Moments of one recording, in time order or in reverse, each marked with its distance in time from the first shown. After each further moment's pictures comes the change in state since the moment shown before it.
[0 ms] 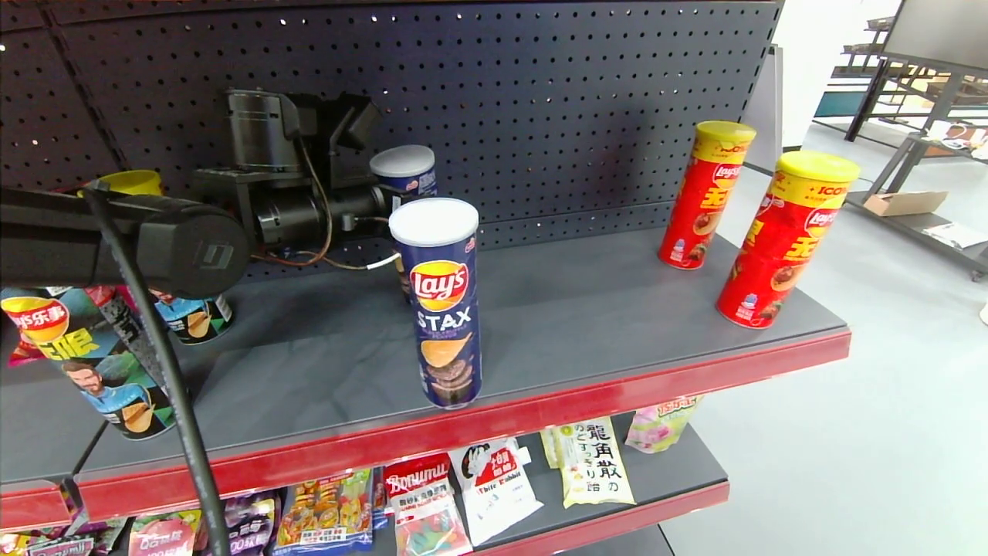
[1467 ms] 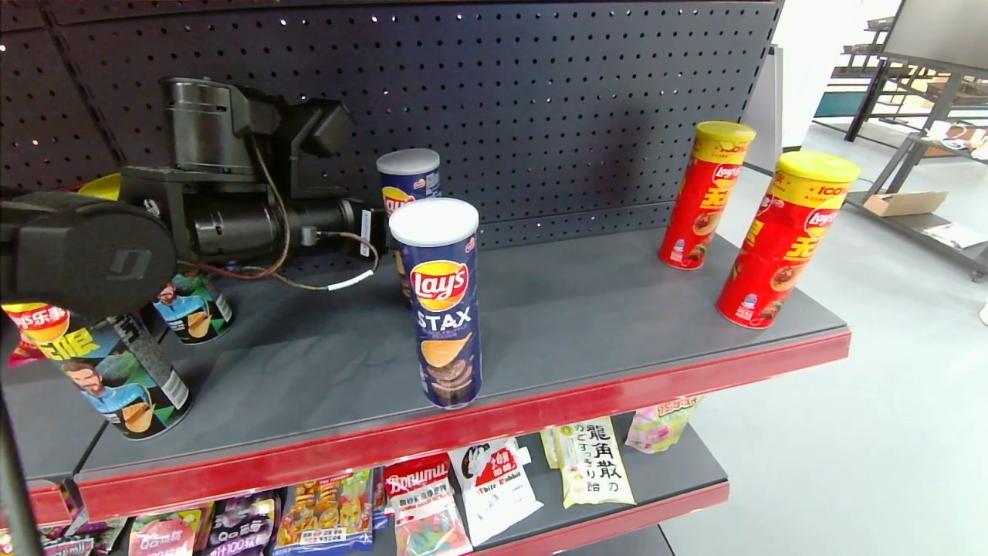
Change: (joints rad) left arm 0.005 -0.152 0.126 0.123 0.010 -0.003; right arm 0.000 0.000 0.000 0.000 -0.001 0.001
